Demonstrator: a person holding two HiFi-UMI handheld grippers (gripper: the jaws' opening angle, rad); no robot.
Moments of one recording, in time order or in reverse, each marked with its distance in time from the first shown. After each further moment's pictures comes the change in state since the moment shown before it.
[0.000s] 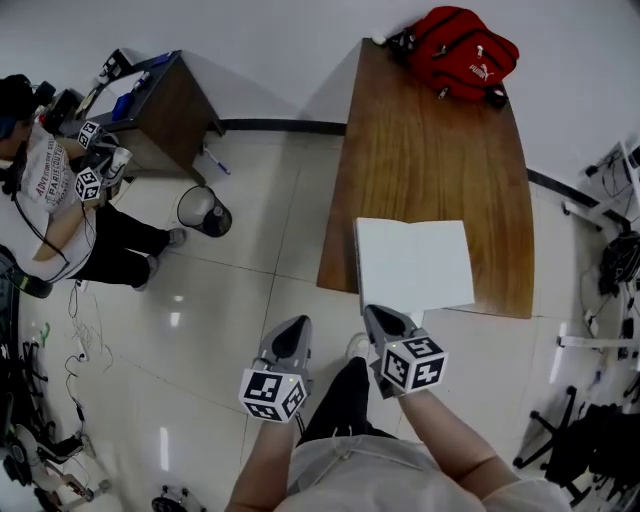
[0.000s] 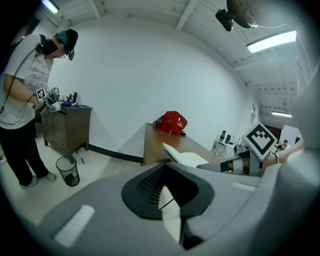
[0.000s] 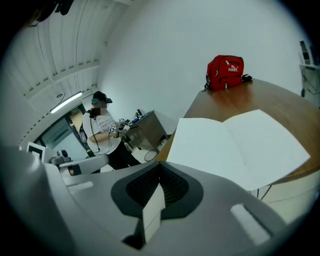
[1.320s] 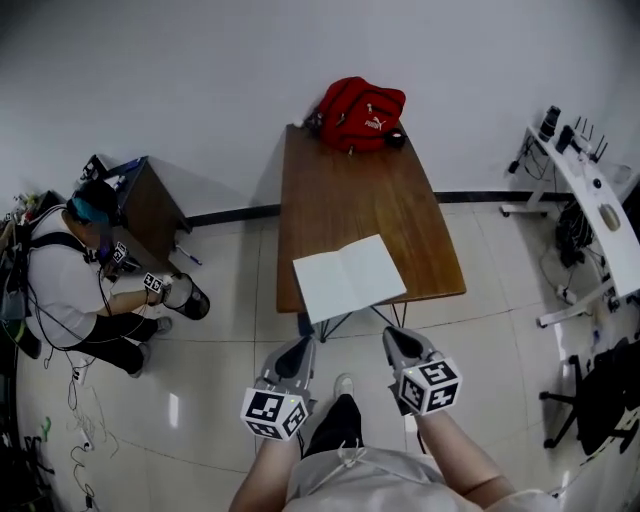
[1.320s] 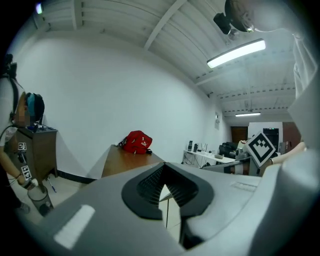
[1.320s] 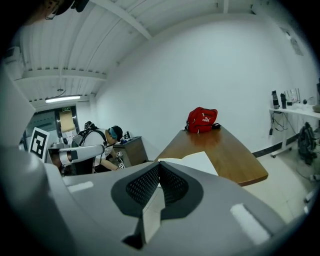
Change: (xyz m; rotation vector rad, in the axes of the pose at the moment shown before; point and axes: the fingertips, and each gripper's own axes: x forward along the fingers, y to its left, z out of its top) left arm -0.080 -0.164 0.052 0.189 -0.170 -0.307; right arm -0.228 0.005 0.011 -0.141 -0.331 -0.236
